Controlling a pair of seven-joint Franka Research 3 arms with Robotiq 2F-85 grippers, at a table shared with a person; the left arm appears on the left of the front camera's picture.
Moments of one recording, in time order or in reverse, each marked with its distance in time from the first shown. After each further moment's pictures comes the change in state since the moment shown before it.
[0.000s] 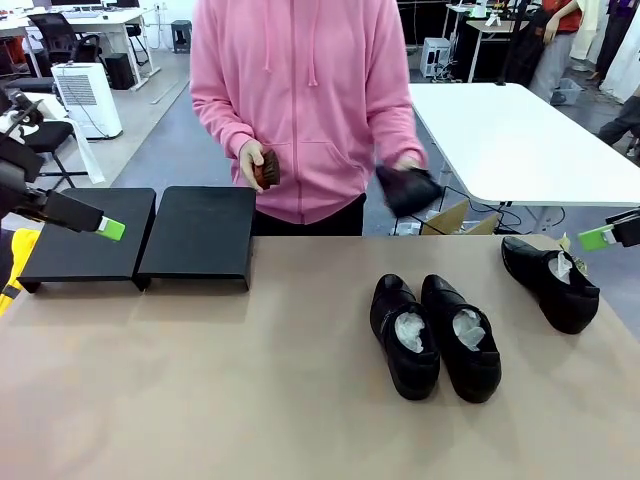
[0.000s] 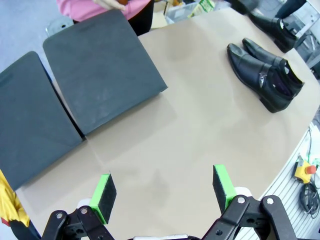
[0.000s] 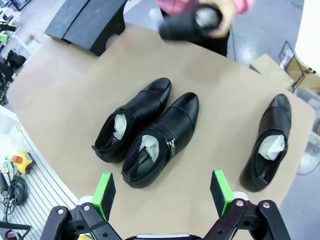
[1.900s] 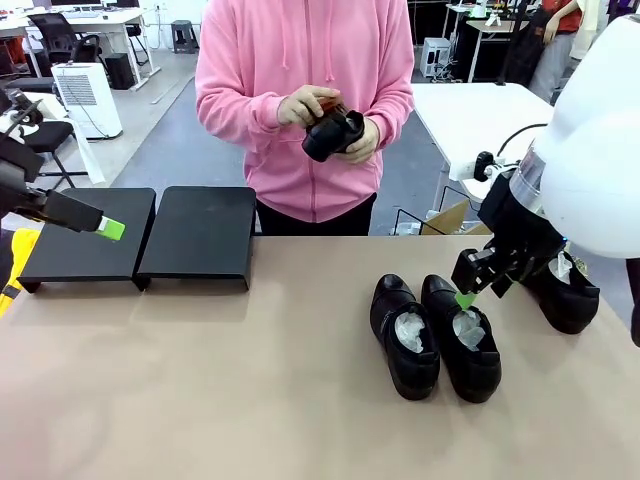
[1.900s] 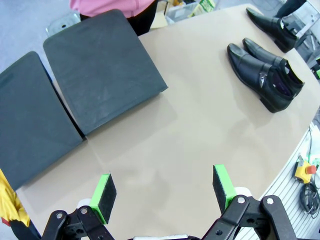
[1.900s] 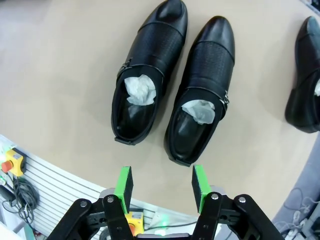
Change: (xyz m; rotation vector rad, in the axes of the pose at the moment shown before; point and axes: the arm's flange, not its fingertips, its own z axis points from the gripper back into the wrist) left arm 0.000 0.000 0.000 0.002 0.000 -0.001; right arm 0.053 0.136 -0.138 -0.253 0.513 -0.210
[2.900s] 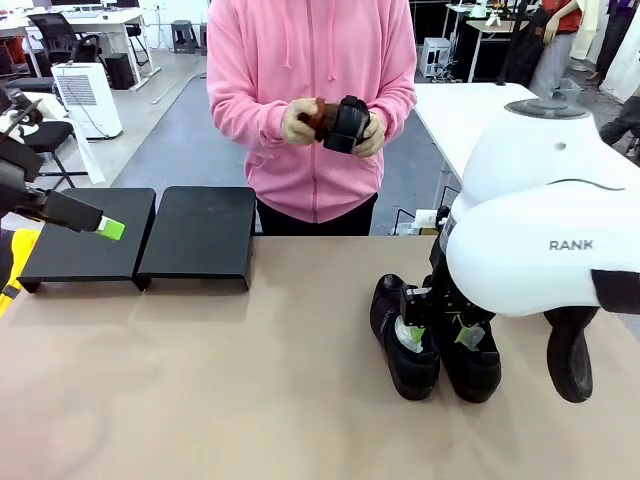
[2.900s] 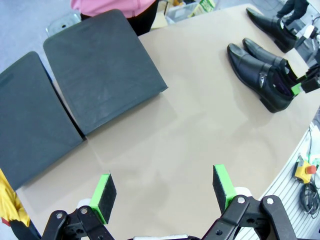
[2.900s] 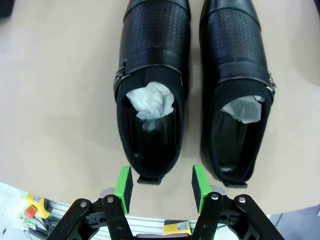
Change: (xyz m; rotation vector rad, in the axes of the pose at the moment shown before) left arm 0.000 0.000 0.000 0.000 -0.001 0.000; right arm 0.015 0.039 -0.091 -0.025 0.087 -0.298
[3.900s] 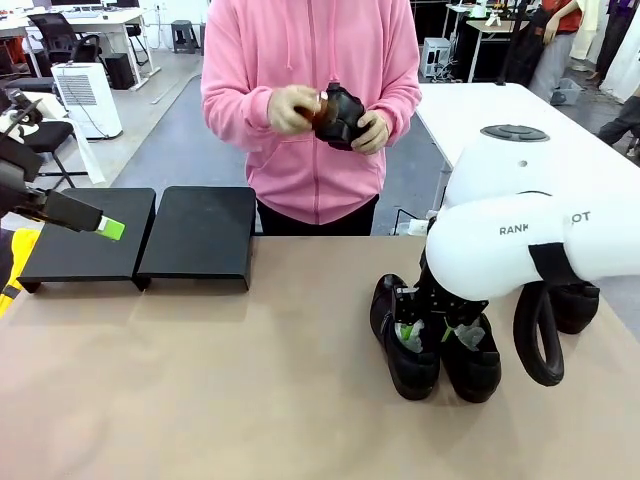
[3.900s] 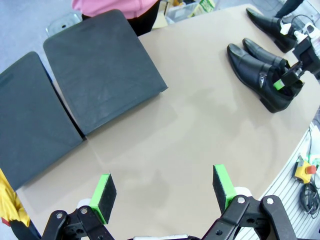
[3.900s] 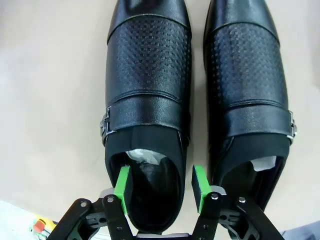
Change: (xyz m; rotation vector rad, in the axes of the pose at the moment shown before) left arm 0.000 0.000 0.000 0.000 0.000 0.000; right arm 0.041 -0.006 -0.046 0.027 0.050 -0.053
